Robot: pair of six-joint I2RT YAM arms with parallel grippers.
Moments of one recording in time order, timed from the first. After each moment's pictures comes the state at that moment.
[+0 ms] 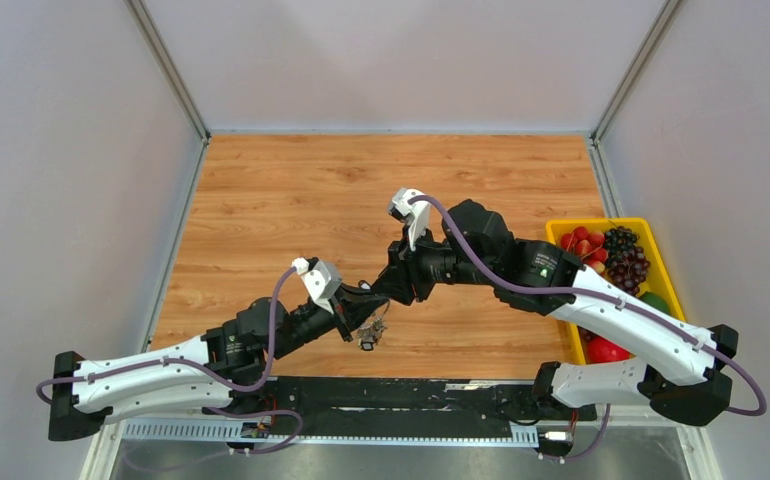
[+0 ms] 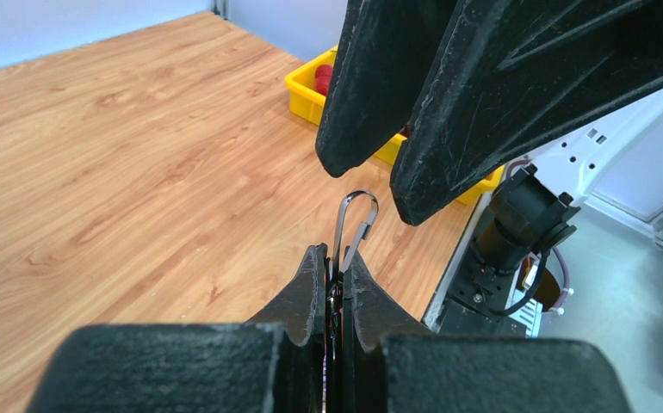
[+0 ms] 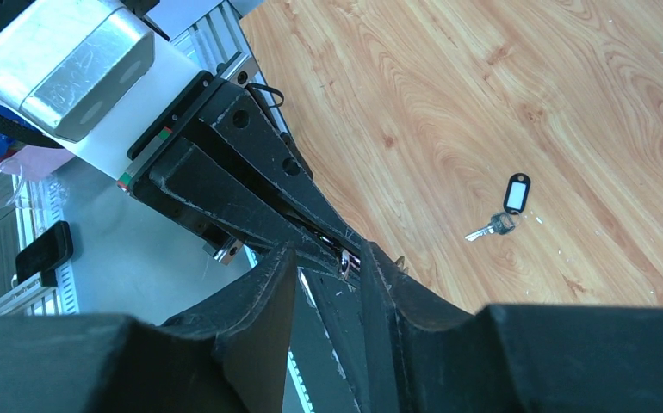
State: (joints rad) left arm -1.27 0.61 0.48 0.20 -0.23 -0.21; right arm 1.10 1.18 1.38 -0.61 -0.19 0.32
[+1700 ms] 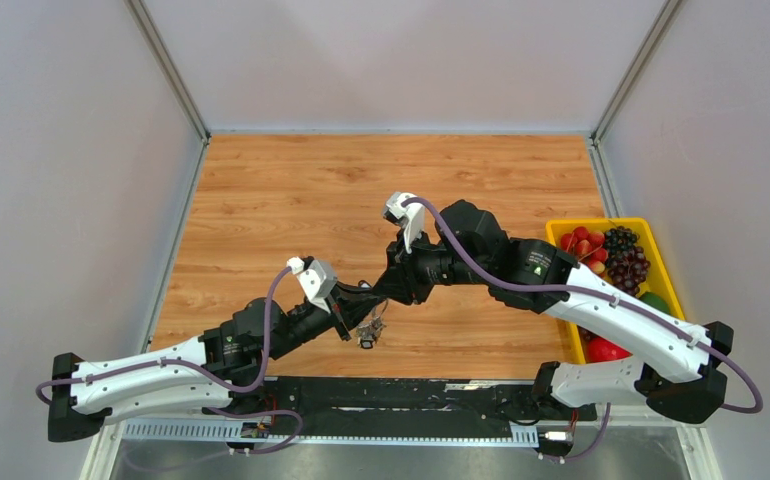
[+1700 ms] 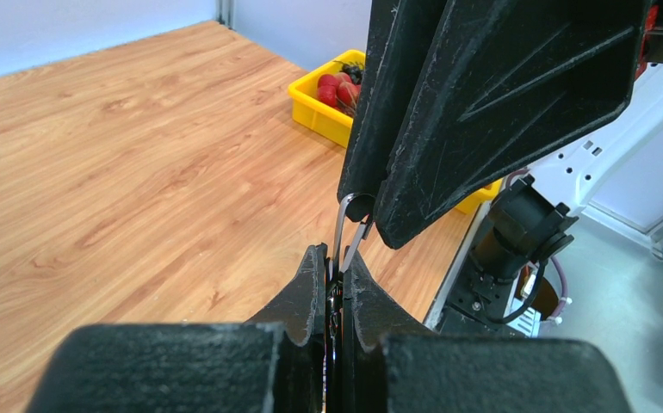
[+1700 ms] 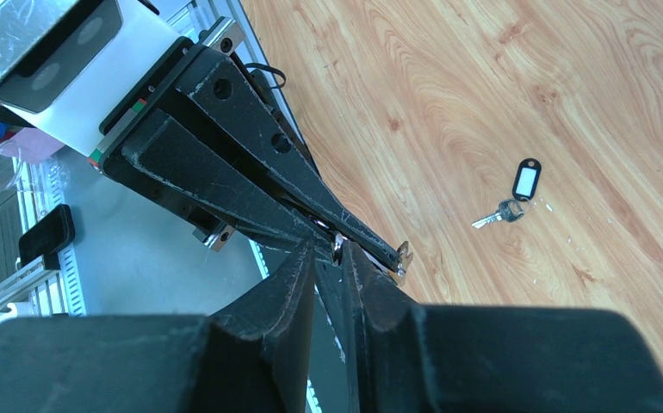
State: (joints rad) left arm -1.27 0.59 0.48 0.20 -0.24 -0.22; right arm 1.10 1.20 1.38 -0.64 -0.21 0.31
